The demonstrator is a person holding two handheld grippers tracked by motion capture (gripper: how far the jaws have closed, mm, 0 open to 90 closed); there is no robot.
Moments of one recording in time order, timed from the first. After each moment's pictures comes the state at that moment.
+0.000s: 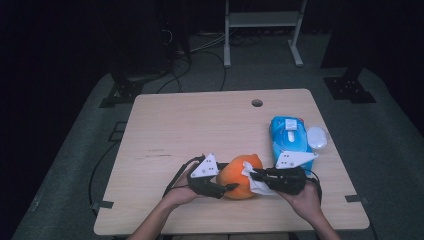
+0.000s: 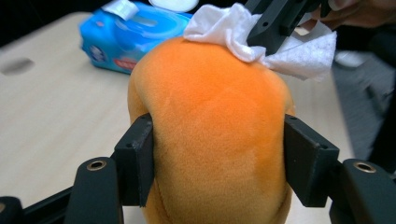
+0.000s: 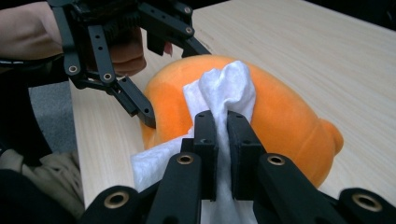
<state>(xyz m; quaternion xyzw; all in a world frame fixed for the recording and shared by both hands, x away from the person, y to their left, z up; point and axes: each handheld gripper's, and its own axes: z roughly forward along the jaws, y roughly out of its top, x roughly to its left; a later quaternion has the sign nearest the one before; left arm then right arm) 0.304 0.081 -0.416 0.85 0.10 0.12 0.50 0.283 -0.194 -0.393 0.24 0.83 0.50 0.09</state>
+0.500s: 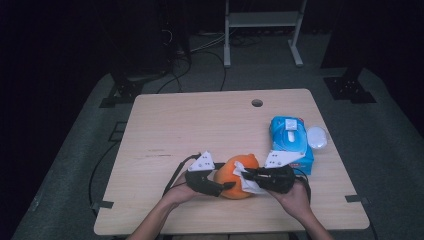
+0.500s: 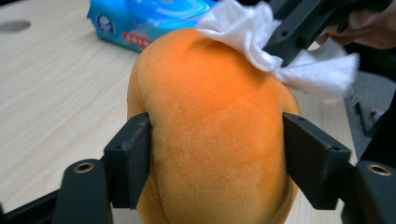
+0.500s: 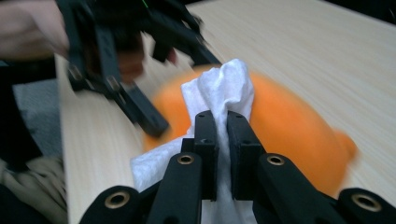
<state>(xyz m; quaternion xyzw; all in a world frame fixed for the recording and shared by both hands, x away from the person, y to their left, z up) 0.312 0.081 -0.430 0.85 0.14 0.07 0.51 0.290 -0.169 -0.399 0.23 0.83 0.50 0.10</state>
